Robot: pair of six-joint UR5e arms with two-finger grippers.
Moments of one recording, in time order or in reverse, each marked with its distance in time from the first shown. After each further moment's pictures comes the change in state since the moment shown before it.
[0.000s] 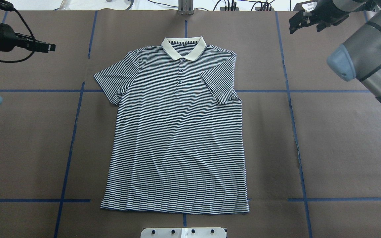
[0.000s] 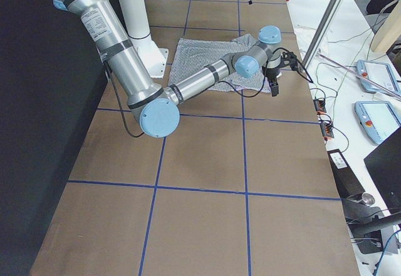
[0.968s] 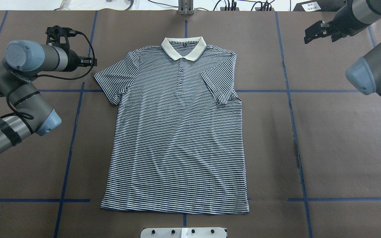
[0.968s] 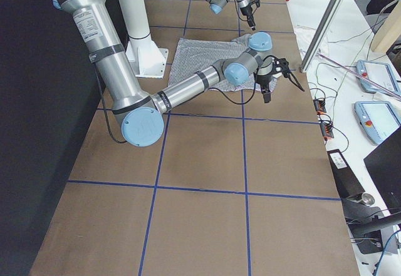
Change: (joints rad) left arm 0.210 -0.174 0.220 0.092 0.292 -0.268; right arm 0.008 -0.081 0.075 0.002 0.005 -0.002
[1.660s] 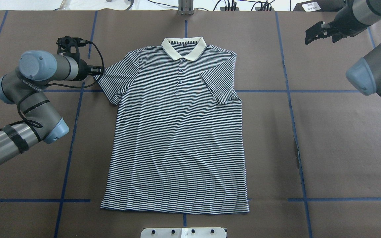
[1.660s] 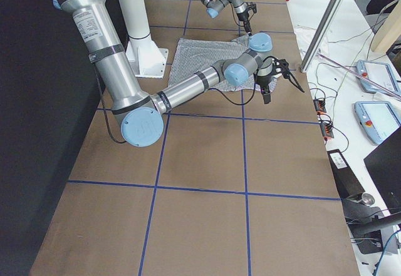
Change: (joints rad) left arm 0.048 -0.003 0.001 0.003 0.010 -0.062; right arm 0.000 -0.004 -0.002 0.000 0.000 -0.001
